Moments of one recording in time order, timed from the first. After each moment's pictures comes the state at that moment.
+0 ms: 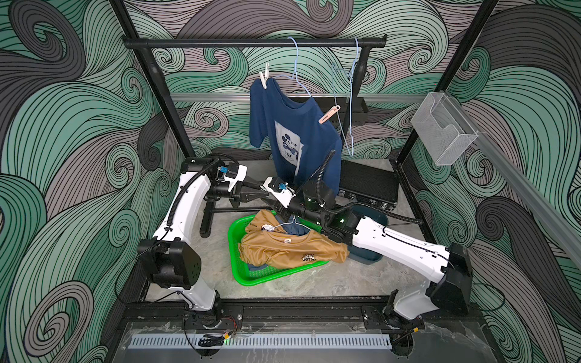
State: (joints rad) left arm -0.06 1.62 1.69 -1.68 1.56 1.83; right arm 0.99 1.53 1.35 0.01 -0.03 -0.27
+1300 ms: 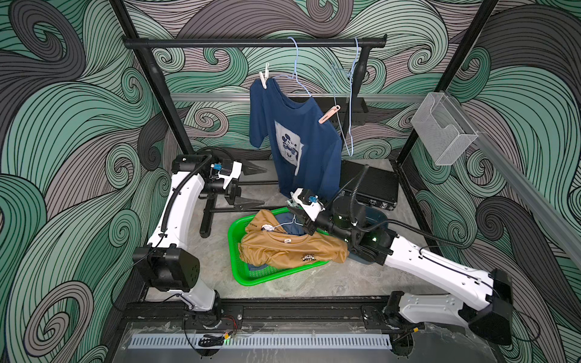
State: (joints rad) left arm -0.02 1.59 1.77 -1.69 1.56 1.80; right arm 0.98 1.20 1.05 -0.04 0.05 -0.23
